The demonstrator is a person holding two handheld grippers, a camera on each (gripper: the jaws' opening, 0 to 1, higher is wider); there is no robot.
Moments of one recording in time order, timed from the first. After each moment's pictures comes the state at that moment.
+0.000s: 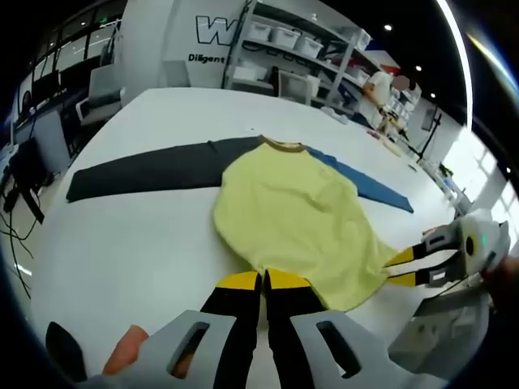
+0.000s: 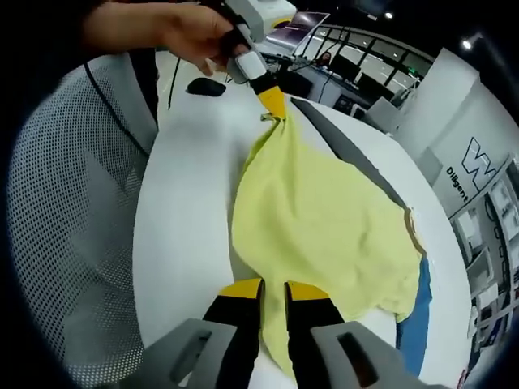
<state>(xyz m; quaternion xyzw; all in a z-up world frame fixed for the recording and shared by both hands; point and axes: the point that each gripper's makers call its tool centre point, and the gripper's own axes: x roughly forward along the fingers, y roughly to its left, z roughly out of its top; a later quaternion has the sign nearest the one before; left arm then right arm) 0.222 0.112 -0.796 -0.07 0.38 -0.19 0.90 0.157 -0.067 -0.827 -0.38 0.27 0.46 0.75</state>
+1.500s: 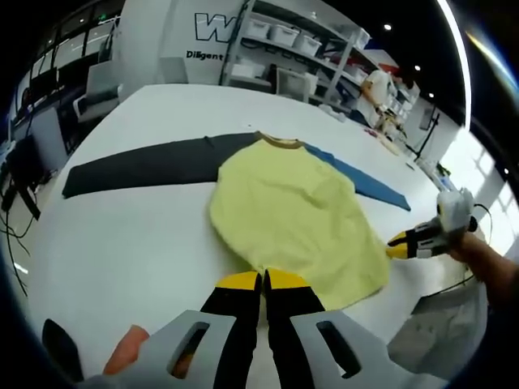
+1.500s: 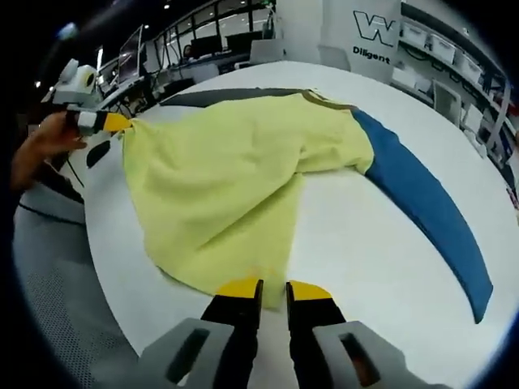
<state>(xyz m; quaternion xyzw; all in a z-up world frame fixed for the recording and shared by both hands) 0.218 0.109 -0.800 -0.07 0.38 -0.20 0.90 0.184 -0.176 -0.869 -0.12 0.44 0.27 0.85</state>
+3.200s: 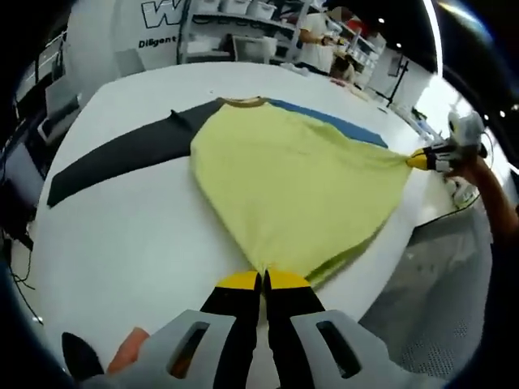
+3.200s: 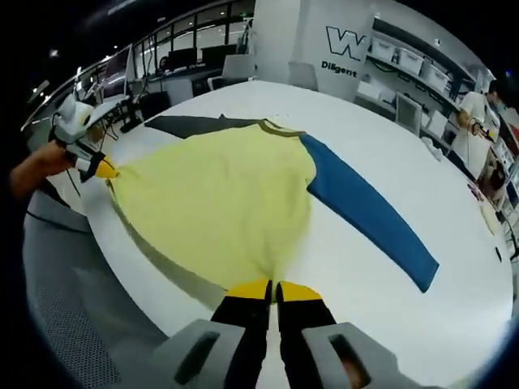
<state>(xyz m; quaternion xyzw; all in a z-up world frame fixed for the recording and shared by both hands) 0.163 0.115 -0.824 0.03 0.44 -0.29 0.85 0.153 -0.229 -0.792 -0.13 0.41 0.19 0.88</state>
